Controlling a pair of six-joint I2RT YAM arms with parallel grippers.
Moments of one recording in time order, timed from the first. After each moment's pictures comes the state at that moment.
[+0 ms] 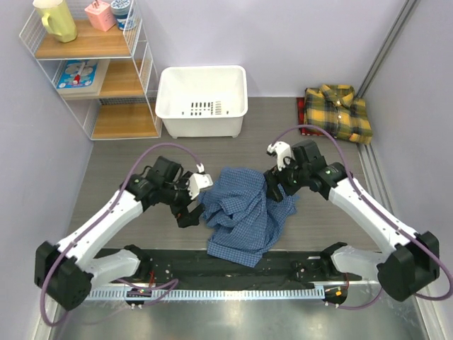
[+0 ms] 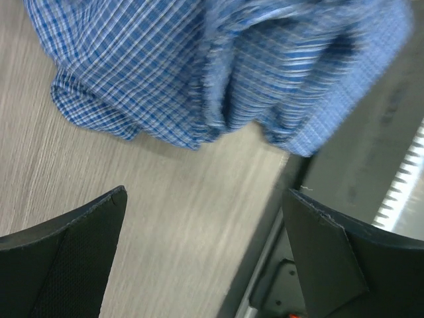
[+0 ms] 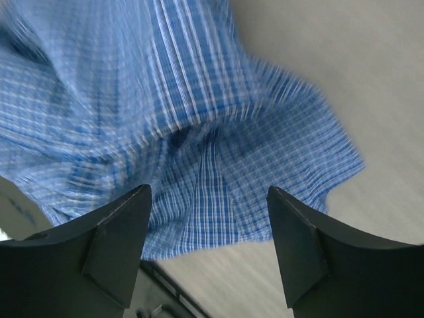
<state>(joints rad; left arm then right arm) -0.55 1.06 0.88 -0.85 0.49 0.49 0.46 1.13 0.94 -0.65 -0.30 -0.12</state>
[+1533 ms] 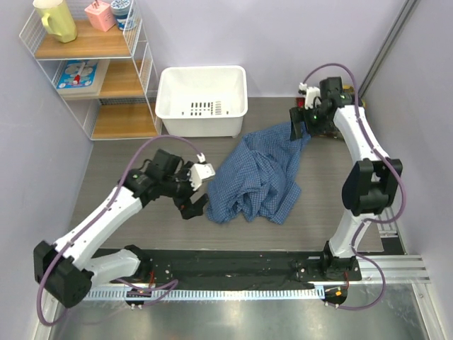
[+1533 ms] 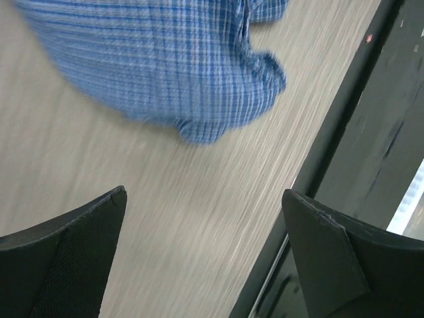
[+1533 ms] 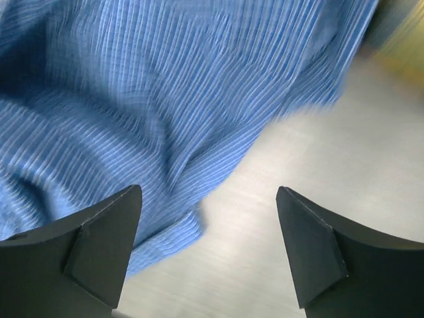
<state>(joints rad) -0.55 1.09 0.98 -0.83 0.44 0.47 0.04 1.88 1.79 -0.95 -0.26 -0.21</state>
